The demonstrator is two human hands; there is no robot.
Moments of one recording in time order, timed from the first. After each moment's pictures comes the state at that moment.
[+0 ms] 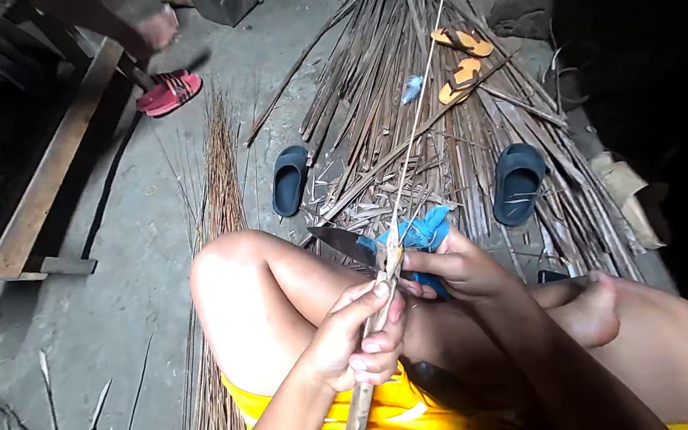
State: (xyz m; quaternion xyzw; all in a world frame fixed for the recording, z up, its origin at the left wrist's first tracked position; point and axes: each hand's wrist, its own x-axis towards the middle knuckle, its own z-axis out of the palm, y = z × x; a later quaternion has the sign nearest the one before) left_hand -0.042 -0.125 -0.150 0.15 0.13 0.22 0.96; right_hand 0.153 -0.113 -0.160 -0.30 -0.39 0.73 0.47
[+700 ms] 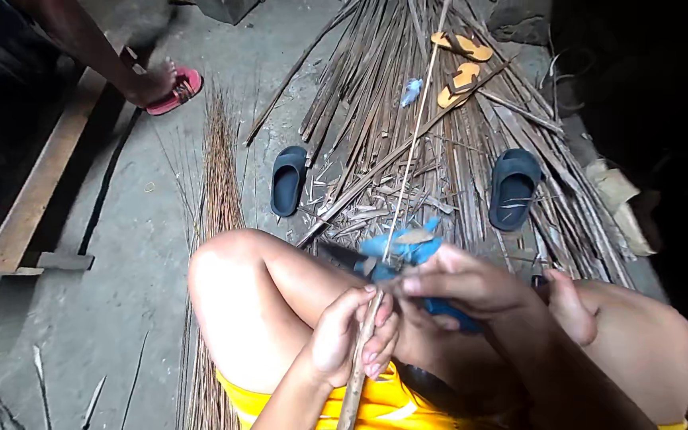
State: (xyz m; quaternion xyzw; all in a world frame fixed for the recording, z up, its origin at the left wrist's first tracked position) left_hand -0.036 -0.130 -0.153 0.18 0.16 0.25 0.94; right_hand 0.169 -0.123 -0.143 -0.26 -0.40 0.81 0.35
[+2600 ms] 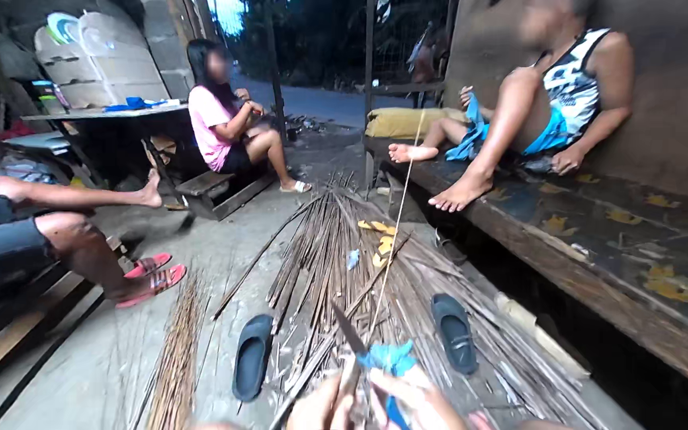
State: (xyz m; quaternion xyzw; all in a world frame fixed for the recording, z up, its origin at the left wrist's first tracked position) left_hand -0.008 -0.080 -0.090 0.79 0.34 0.27 0.44; right_hand 0.160 -0.132 -0.092 -0.43 -0.29 0.60 0.61
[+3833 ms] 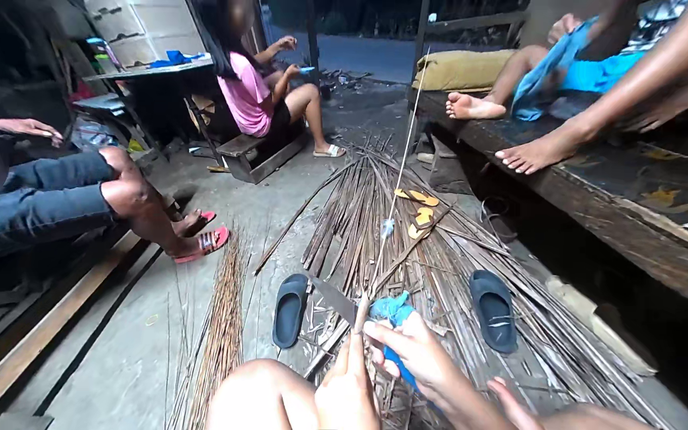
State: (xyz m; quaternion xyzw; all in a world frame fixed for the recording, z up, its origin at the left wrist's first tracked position) left_hand 0.003 -0.106 -0.078 0.77 0.55 0.29 0.12; right_hand 0.121 -0.083 -0.079 -0.47 -0.32 0.59 0.57
